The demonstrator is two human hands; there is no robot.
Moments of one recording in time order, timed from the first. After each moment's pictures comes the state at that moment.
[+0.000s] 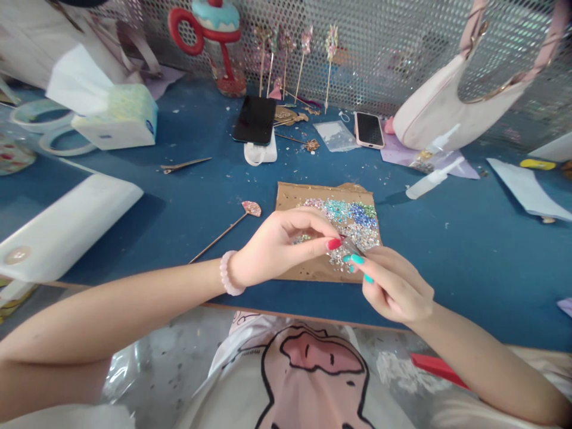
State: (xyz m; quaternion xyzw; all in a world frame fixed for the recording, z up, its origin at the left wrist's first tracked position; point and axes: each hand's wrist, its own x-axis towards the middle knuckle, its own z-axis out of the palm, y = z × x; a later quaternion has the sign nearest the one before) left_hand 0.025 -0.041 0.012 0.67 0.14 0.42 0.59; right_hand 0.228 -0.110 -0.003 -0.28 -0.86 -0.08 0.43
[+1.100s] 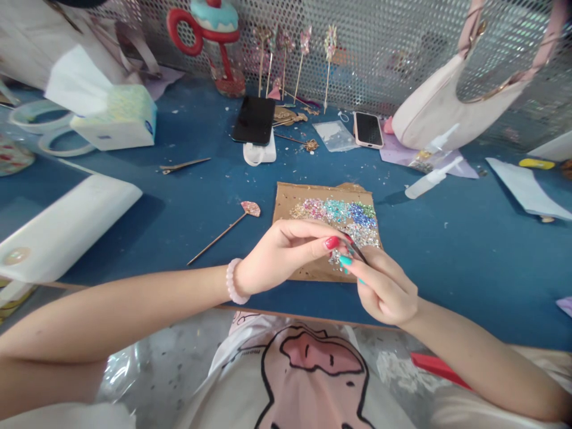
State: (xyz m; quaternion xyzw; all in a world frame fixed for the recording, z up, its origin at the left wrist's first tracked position) left_hand 0.031 -0.052 0.005 0.58 0.12 0.41 0.69; right_hand 0.222 -0.114 -0.012 -0.31 -0.85 -0.07 0.41
